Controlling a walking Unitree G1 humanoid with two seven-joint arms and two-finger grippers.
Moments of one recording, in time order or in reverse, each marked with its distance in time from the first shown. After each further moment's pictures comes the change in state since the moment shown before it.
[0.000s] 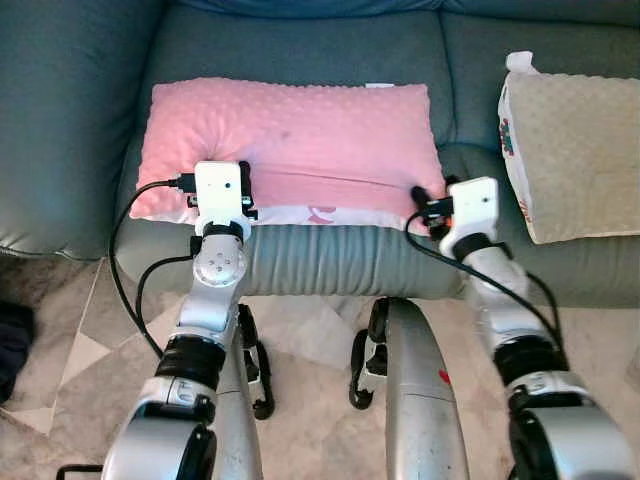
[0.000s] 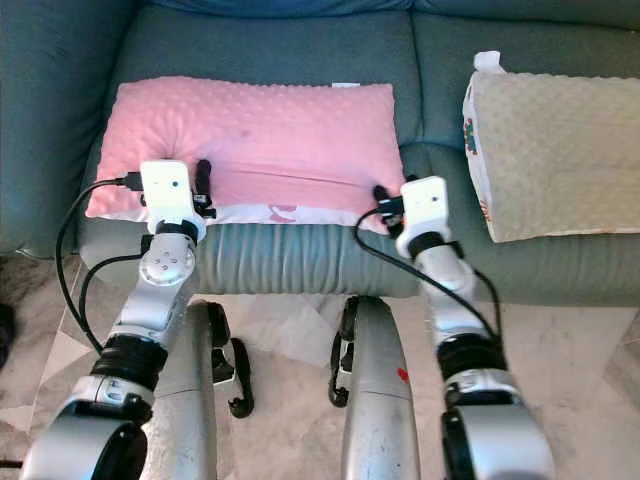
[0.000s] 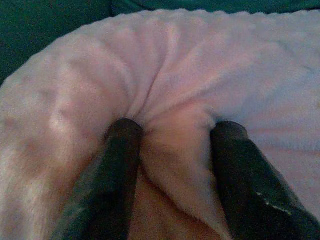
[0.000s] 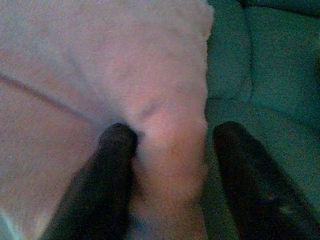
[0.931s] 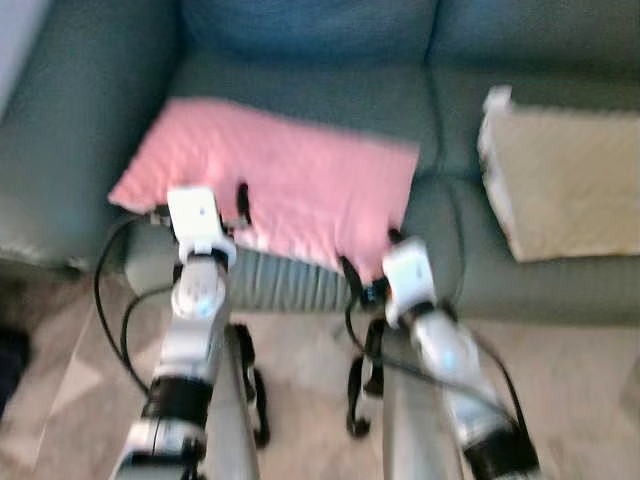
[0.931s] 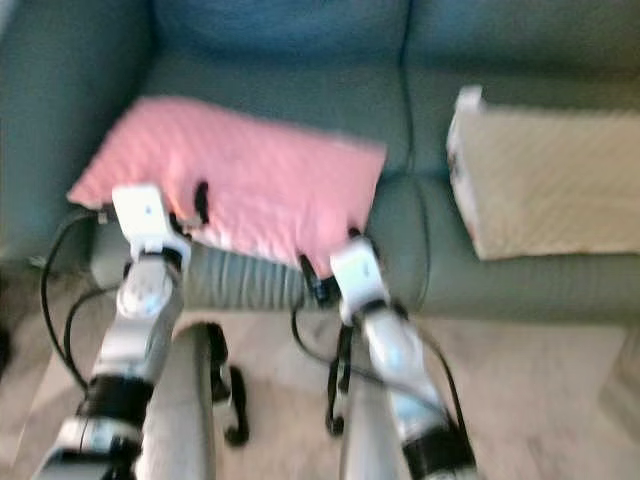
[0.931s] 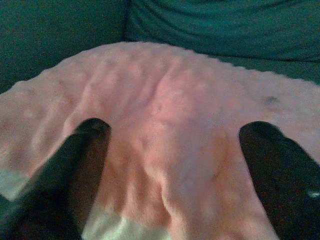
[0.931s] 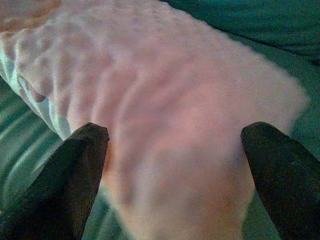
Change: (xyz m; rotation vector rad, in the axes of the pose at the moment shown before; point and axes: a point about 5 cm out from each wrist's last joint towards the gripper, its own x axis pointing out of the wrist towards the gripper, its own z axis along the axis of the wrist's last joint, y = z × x) left arm -0.031 0.011 -0.020 -0.119 0.059 -0.068; right arm -0.071 0.086 -0.025 -0.044 0.008 0.214
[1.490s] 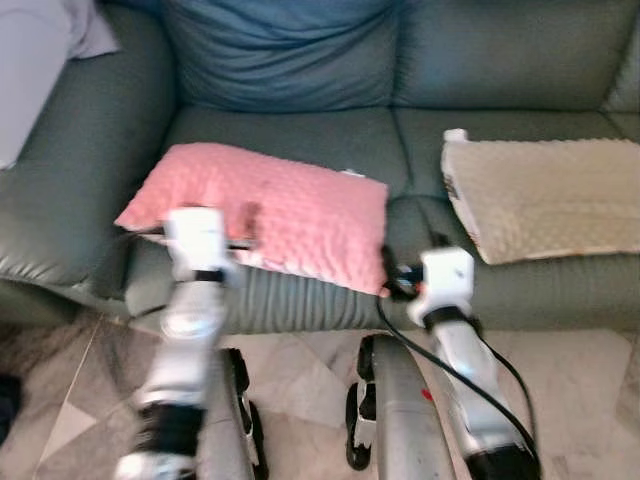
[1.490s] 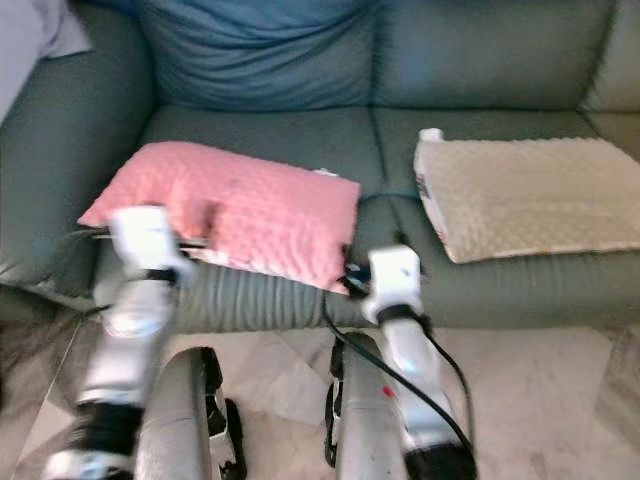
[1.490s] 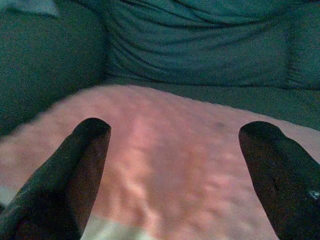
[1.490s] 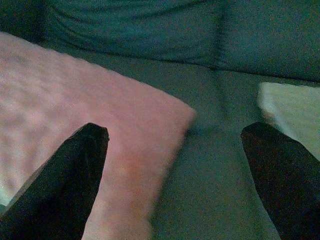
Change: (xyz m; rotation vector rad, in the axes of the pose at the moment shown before) left arm -0.018 0.018 0.003 0.026 0.005 0.008; right arm 0.004 -0.015 0.011 0.154 0.008 -0.190
